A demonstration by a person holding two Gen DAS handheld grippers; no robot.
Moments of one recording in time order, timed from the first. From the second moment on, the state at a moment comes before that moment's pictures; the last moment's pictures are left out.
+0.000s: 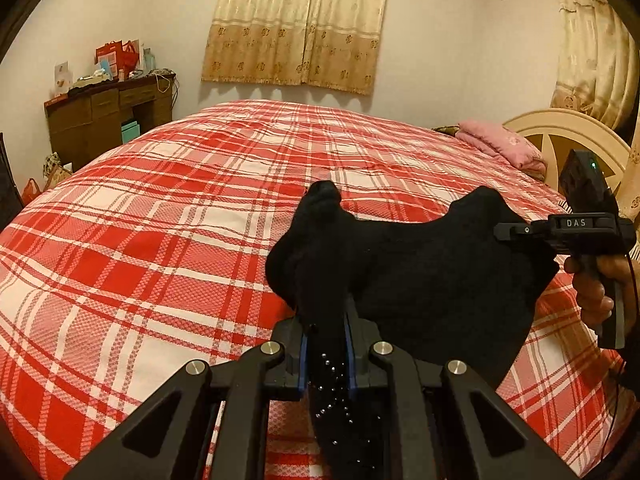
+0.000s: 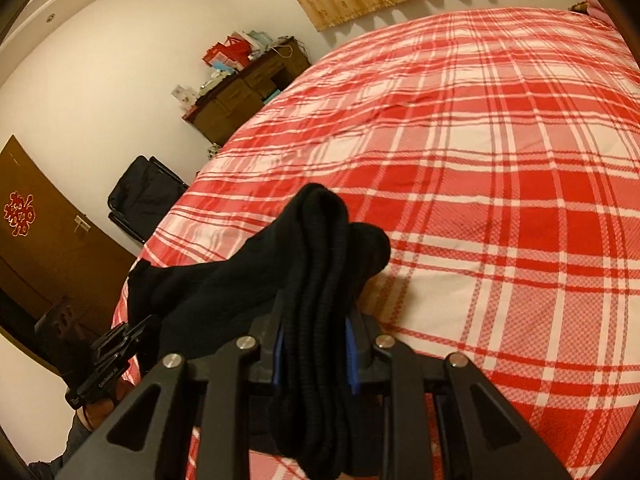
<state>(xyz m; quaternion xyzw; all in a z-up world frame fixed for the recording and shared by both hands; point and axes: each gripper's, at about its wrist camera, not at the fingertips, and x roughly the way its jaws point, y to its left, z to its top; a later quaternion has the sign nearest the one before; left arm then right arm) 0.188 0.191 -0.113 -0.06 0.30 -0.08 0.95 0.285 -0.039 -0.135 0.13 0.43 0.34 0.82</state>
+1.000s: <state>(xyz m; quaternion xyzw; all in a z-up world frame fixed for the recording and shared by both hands) 0.135 0.173 -0.098 -0.01 0.31 0.05 0.95 0.234 -0.115 -0.122 0.09 0.42 0.20 0.88</state>
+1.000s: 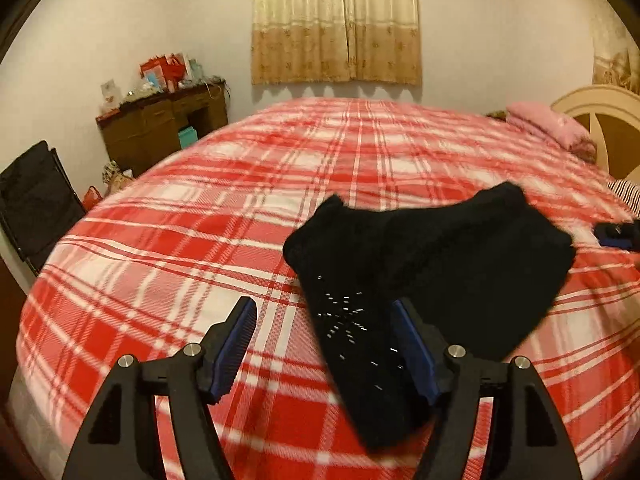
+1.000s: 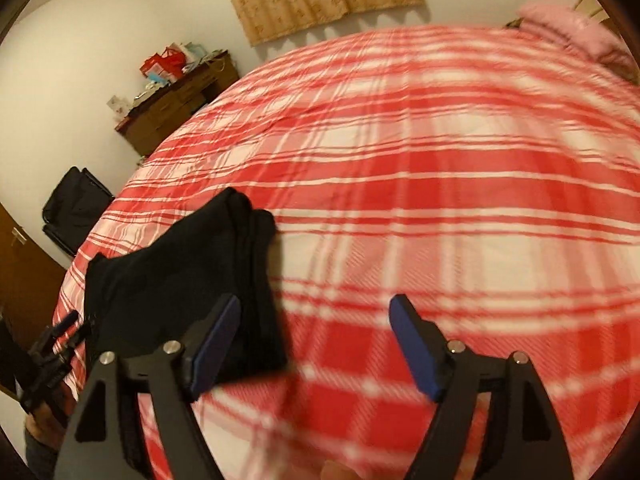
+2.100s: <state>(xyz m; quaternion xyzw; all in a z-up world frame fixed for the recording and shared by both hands) 0.028 0.108 -0.023 0.02 0.21 0.07 0.98 0.005 -0.104 -0.014 -0.03 0.22 0.21 0.95</state>
